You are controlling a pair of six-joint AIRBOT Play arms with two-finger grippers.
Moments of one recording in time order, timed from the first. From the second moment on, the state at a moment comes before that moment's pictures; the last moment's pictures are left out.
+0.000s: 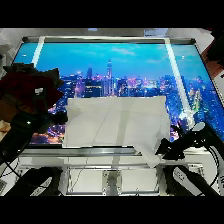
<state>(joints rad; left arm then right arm) -0.36 -0.75 0.68 -1.29 1.08 0.99 -0.38 -1.02 0.39 -1.15 1.56 1.43</state>
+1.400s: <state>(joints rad) -0.36 -0.75 0.68 -1.30 1.08 0.99 -0.25 -1.04 0.58 -0.84 1.41 1.28</state>
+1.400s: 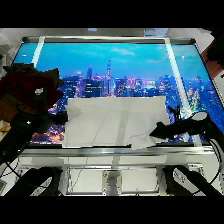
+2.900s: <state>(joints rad) -0.36 -0.75 0.34 -1.54 1.11 0.81 -0.25 -0.97 0.84 -0.97 1.43 1.25</state>
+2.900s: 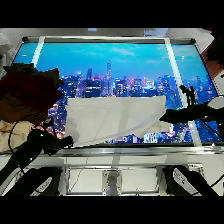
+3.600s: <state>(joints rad) -0.36 -0.75 0.30 -1.61 0.93 0.68 -0.25 -0.97 0.84 -0.97 1.43 1.23</state>
